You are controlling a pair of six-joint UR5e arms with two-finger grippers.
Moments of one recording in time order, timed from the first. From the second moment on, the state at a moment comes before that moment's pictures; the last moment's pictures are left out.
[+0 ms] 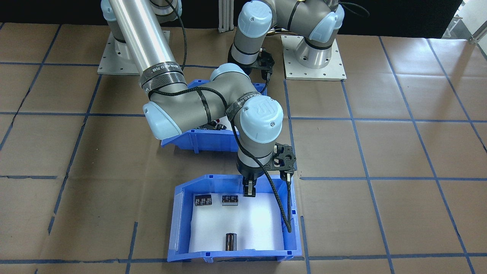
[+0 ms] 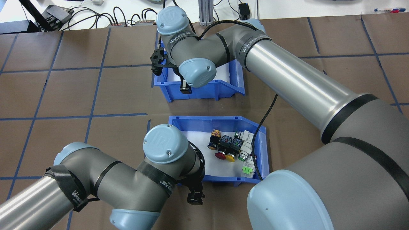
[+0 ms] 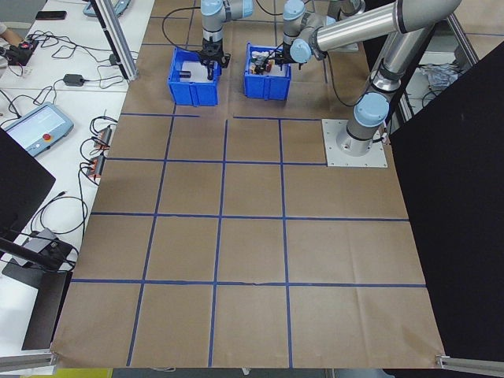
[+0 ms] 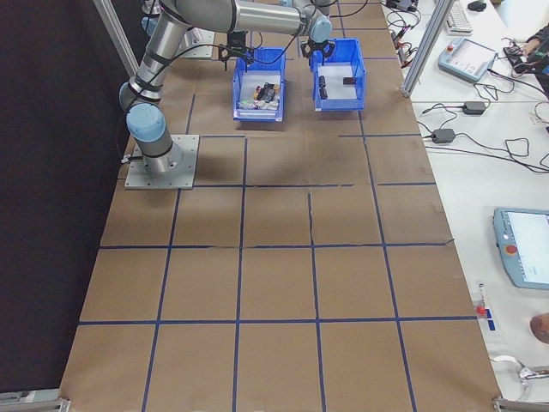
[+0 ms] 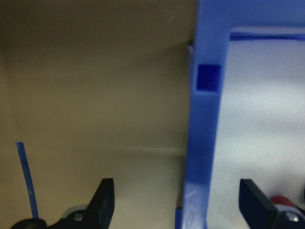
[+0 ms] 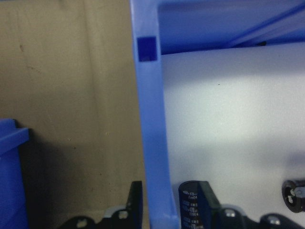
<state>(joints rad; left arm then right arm) -2.05 -1.54 -2.24 -0.94 1.39 -2.04 2.04 -0.91 1.25 -1.96 -1.61 -1.04</state>
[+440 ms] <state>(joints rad) -2.05 -1.53 -2.24 -0.87 1.39 -2.02 2.01 -0.93 1.25 -1.96 -1.64 -1.10</state>
